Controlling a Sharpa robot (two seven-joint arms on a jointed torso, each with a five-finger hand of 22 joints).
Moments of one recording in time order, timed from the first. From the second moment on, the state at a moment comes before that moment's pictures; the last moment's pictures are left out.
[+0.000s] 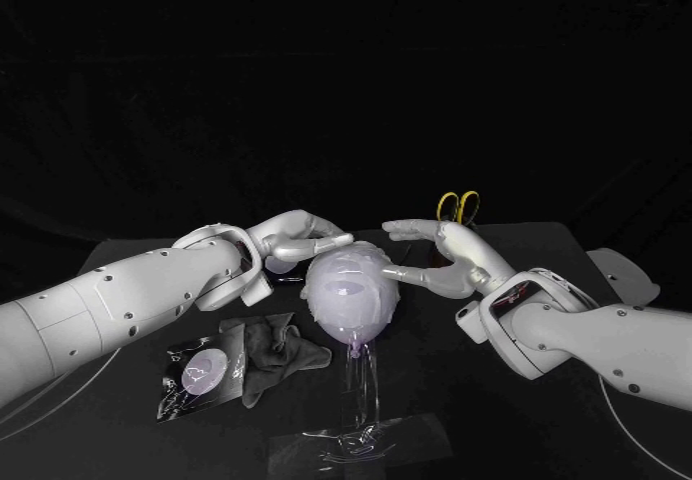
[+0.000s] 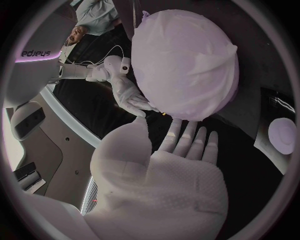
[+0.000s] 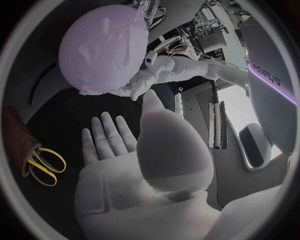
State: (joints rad) left arm 1.25 -0.61 -0.05 1.19 -0.94 -0.03 0.35; left_hand 0.97 0.14 -0.08 0.30 0.05 0.66 0.18 0.21 0.18 0.63 0.26 0.05 0.05 0.38 0.25 0.05 0.08 0.10 0.24 0.29 0.06 0.04; right arm 1.22 -0.97 -0.19 1.76 -0.99 -0.74 0.26; right_hand 1.42 -0.07 -0.10 0.29 0.18 0.64 0.18 0.12 0.12 0.74 0.26 0.06 0.06 0.55 0.24 0.10 0.07 0.09 0.23 0.29 0.10 0.12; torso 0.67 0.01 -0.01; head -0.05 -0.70
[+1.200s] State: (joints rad) left arm 1.25 -0.58 -0.07 1.11 -0.98 -0.01 0.25; left_hand 0.95 0.18 -0.16 0.30 0.05 0.58 0.17 0.17 0.15 0.63 0.26 0.05 0.05 0.40 0.25 0.05 0.08 0.10 0.24 0.29 0.07 0.04; right arm 1.22 -0.97 -0.19 1.75 -0.99 -0.74 0.24; right_hand 1.43 -0.07 -0.10 0.28 0.18 0.64 0.18 0.12 0.12 0.74 0.26 0.06 0.06 0.55 0.24 0.10 0.07 0.09 0.23 0.29 0.10 0.12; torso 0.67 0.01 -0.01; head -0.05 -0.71
